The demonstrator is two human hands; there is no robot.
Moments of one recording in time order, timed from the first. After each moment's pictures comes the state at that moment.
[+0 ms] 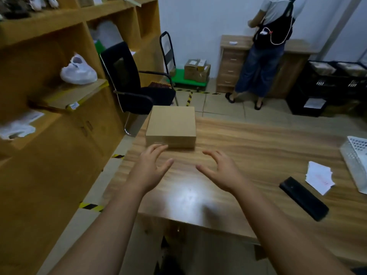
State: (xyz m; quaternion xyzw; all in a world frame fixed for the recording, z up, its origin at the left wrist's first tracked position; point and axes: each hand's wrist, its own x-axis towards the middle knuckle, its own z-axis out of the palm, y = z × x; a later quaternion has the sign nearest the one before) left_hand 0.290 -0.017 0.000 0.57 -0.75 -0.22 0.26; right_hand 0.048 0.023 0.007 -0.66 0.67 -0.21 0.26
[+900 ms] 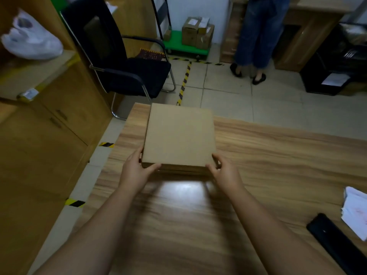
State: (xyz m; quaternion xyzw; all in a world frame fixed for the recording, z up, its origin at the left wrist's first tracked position) left_hand 0.264 -0.231 -0.106 0.69 -0.57 -0.38 0.25; right_hand -0.003 -0.190 -0.122 -0.51 0.77 -0.24 0.31
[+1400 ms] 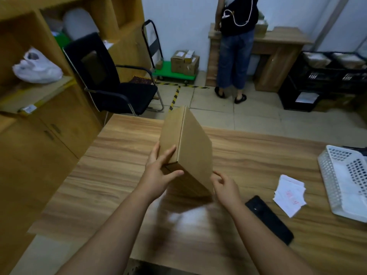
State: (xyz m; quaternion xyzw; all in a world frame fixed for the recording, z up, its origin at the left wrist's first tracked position) left_hand 0.069 -0.081 -0.028 0.55 -0.69 -0.36 0.32; right_hand -0.155 -0.036 -0.100 -0.44 0.75 -0.33 0.38
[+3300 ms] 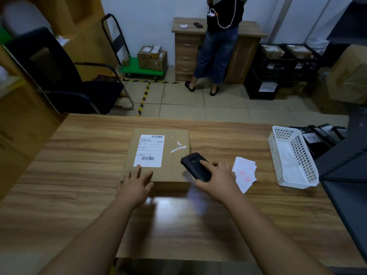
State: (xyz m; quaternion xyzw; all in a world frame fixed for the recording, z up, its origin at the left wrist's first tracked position) left_hand -0.001 -0.051 -0.106 0.63 -0.74 -0.22 -0.07; right_hand -0.255 0.034 -0.048 -0.56 0.79 -0.12 0.22
